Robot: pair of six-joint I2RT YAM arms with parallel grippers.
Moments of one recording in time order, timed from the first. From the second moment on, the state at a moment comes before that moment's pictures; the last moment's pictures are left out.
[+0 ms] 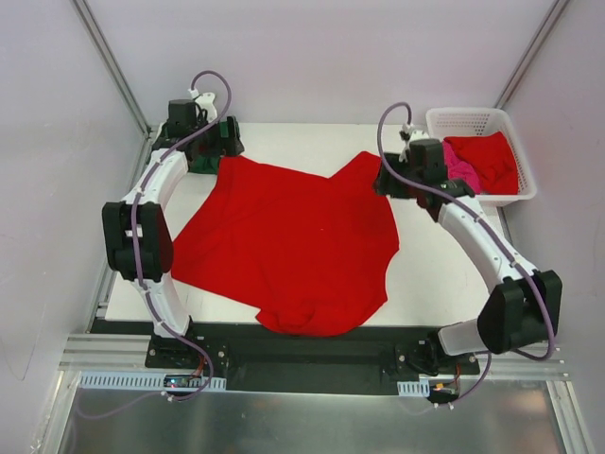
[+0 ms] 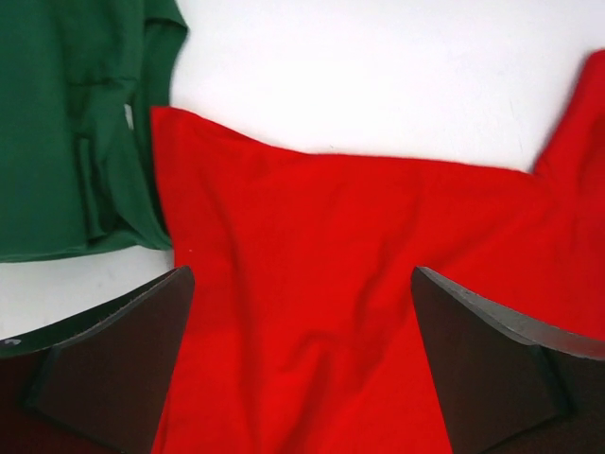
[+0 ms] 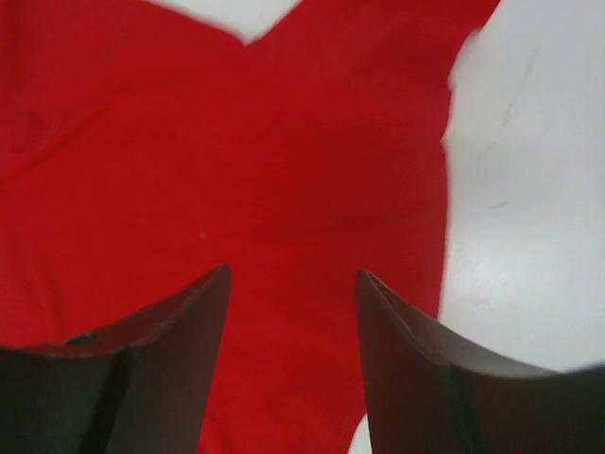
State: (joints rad) left arm -0.03 1.85 1.57 -0.31 0.32 -0.09; right arm 0.30 1.43 1.25 -0.44 -0.02 0.29
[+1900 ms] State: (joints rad) left arm -0.03 2.34 1.99 -0.55 0.23 0.08; right arm 0.66 1.52 0.80 -0.45 -0.15 0.51
